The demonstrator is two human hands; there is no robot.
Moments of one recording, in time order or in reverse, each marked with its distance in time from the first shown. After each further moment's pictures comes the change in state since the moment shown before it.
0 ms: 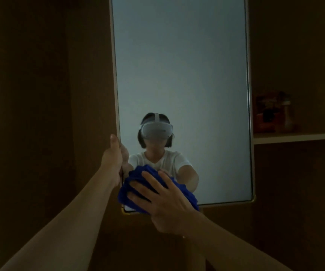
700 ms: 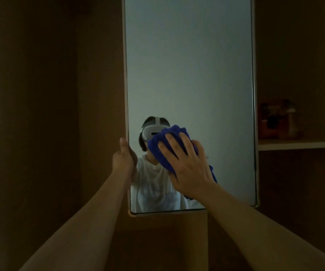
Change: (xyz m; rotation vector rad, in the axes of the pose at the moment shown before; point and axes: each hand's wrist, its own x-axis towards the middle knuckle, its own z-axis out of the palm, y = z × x) left_hand -0.011 0.001 0.007 0.078 0.144 0.203; right_hand 0.023 0.062 -0.049 -0.124 0.162 0.335
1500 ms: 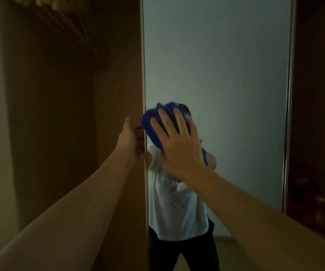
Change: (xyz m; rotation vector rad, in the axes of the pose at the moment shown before) left_hand 0.163 0.361 0.050 -0.279 -0.282 -0.153; right_hand 0.376 0.103 -0.117 0.117 -0.073 0.075
